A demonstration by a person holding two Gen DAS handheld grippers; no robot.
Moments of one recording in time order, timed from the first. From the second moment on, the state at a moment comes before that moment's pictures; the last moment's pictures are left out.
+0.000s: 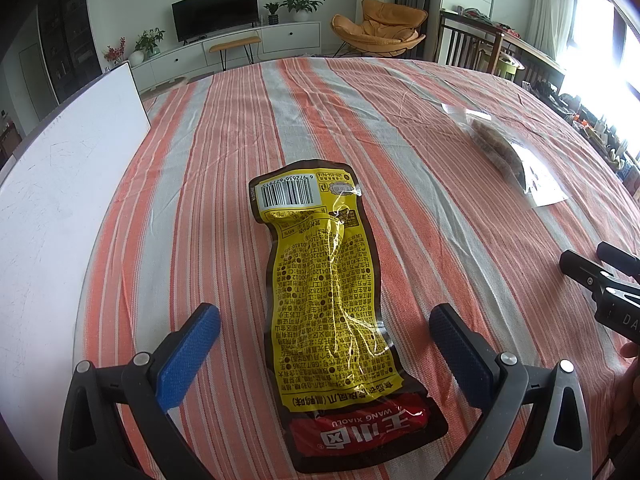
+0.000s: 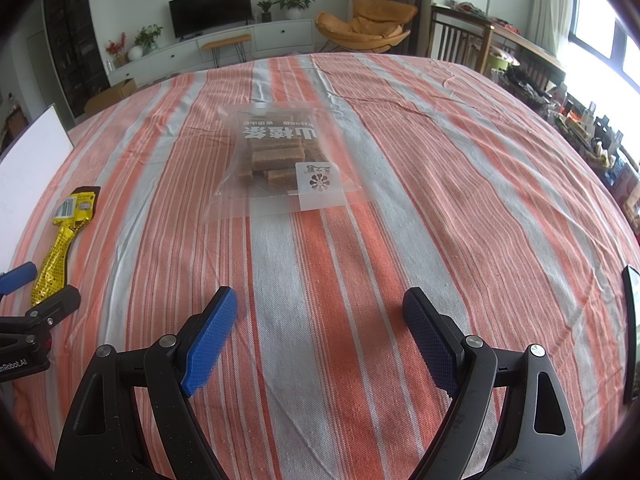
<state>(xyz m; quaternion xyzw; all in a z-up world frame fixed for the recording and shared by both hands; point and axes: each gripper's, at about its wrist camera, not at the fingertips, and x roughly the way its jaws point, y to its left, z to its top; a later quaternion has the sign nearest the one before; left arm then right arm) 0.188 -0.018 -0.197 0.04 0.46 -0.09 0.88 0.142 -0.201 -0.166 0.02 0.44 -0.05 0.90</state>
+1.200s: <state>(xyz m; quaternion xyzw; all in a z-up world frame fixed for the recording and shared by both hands) 0.187 -0.018 -0.197 0.04 0.46 -0.09 0.88 0.271 -0.193 -0.157 0.01 0.50 -0.01 0.87</state>
